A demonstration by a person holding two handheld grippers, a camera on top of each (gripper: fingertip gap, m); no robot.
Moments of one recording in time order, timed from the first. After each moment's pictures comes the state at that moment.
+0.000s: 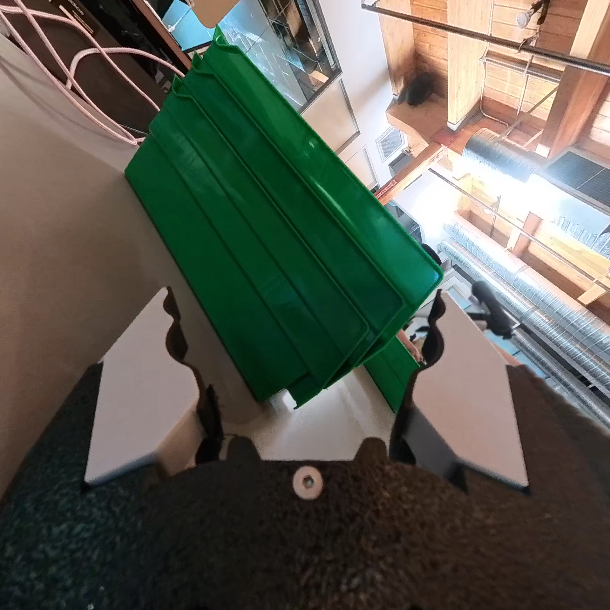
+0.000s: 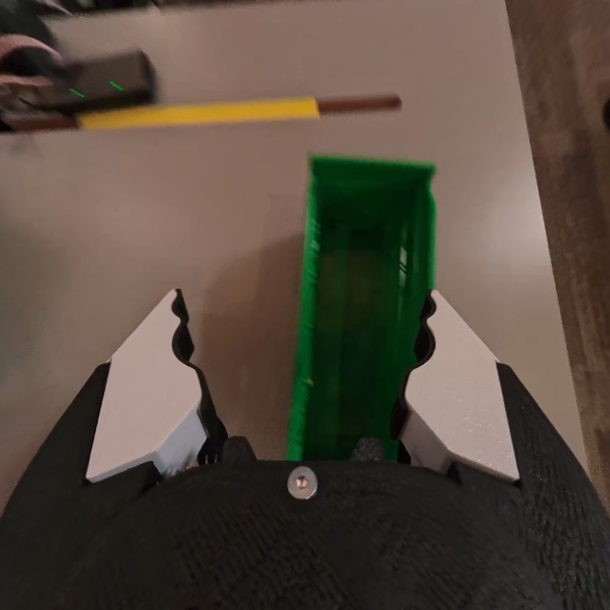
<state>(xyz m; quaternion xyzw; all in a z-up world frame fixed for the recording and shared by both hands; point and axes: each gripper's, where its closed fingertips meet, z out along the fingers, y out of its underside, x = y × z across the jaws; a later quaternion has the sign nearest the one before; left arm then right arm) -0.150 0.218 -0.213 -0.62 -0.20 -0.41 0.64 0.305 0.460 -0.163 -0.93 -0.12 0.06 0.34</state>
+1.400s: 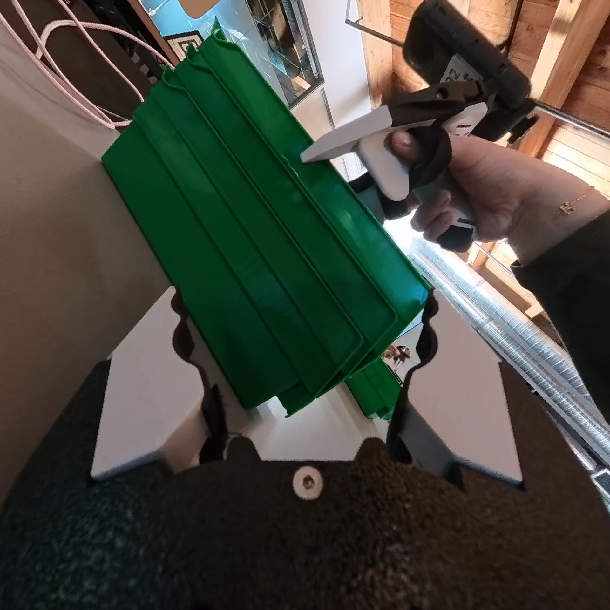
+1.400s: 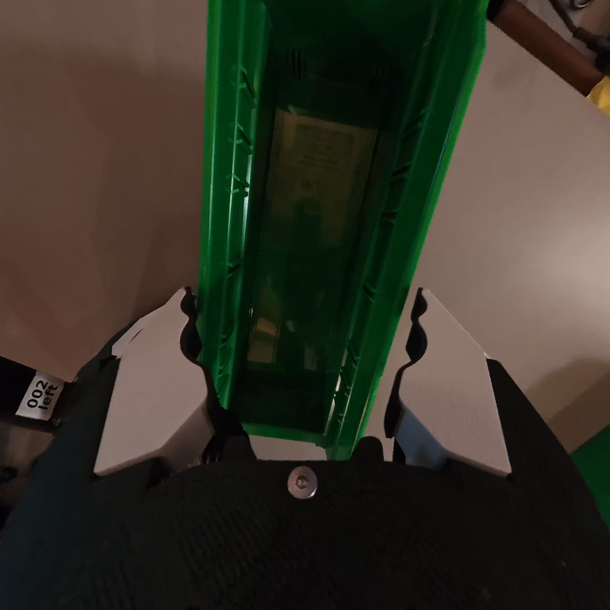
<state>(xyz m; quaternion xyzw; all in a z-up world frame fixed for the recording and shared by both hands) -0.149 0.217 -0.209 -0.59 -0.21 -0.46 0.63 -0.141 0.329 -0.182 -0.91 -0.39 0.05 0.12</state>
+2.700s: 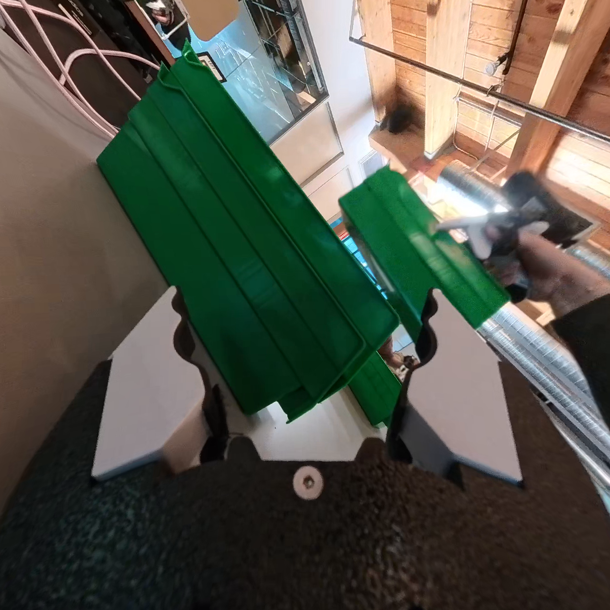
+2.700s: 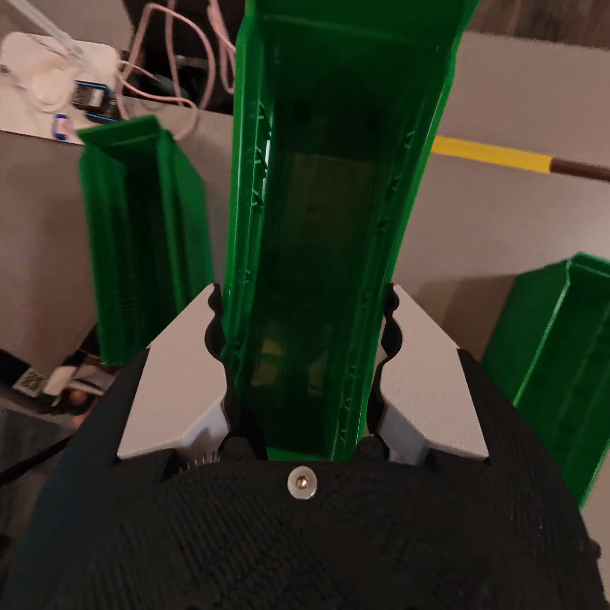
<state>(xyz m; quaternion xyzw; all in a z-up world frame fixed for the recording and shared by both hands) -0.157 0.215 -0.208 -0.59 -0.22 -0.44 0.64 0.053 0.391 -0.055 -0.93 -0.25 0.13 0.26</state>
